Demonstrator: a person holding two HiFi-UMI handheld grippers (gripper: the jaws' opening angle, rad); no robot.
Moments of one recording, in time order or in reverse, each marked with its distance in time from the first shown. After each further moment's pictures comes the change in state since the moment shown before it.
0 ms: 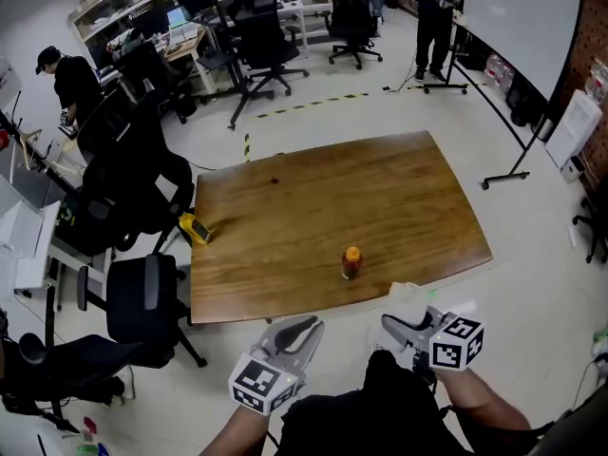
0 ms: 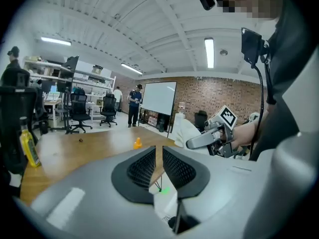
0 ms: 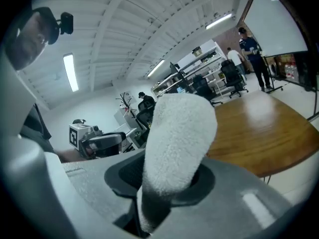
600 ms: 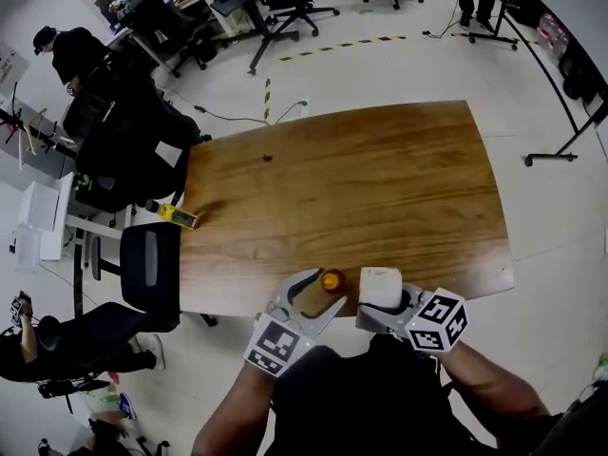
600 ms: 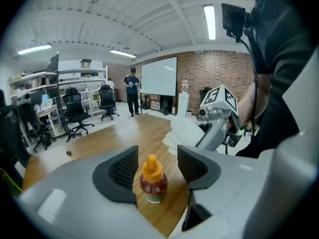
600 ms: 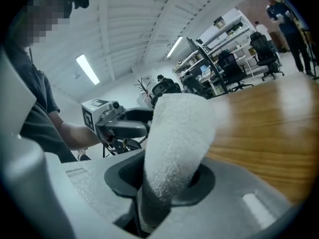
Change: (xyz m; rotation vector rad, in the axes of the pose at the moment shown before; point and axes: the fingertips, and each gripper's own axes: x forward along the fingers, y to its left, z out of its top) left arm 0.193 0.053 0.001 0.163 0.210 0.076; right arm 0.065 -0.112 0.023 -0.081 0.232 0.346
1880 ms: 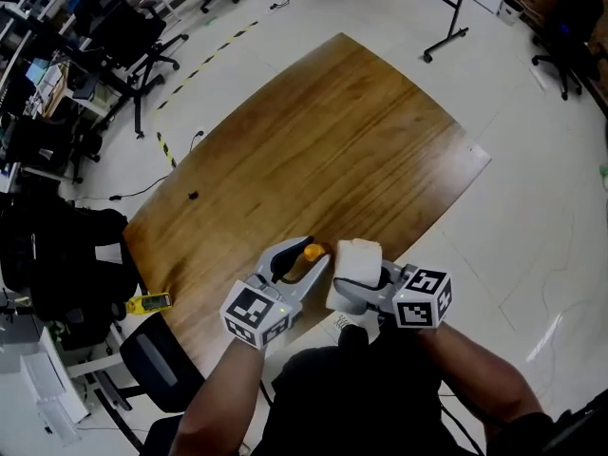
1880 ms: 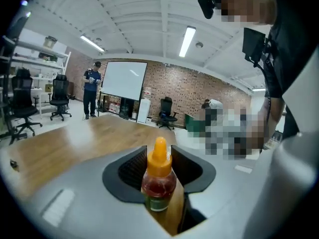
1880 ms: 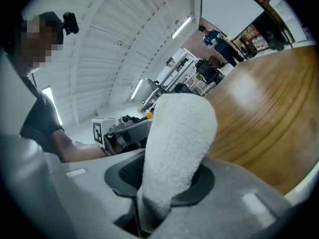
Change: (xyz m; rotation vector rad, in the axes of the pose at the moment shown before) left arm 0.027 0.030 -0.021 0.019 -0.073 -0.562; right arm 0.071 -0.005 -0.002 0.349 -0.520 -0.338
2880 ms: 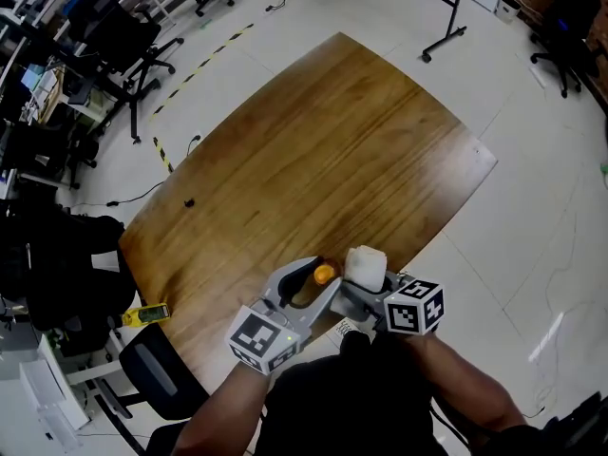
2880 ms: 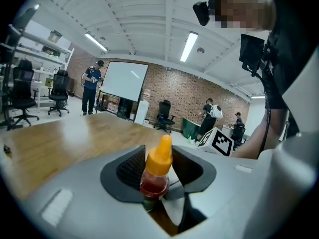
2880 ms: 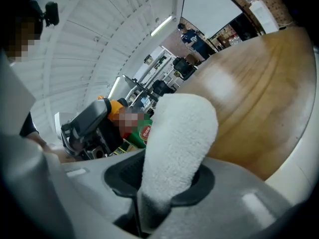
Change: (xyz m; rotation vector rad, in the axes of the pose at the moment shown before) left arm 0.000 -0.024 -0.004 -0.044 -0.033 -0.038; right arm 0.008 -0.060 -0.047 0.144 0.041 -0.226
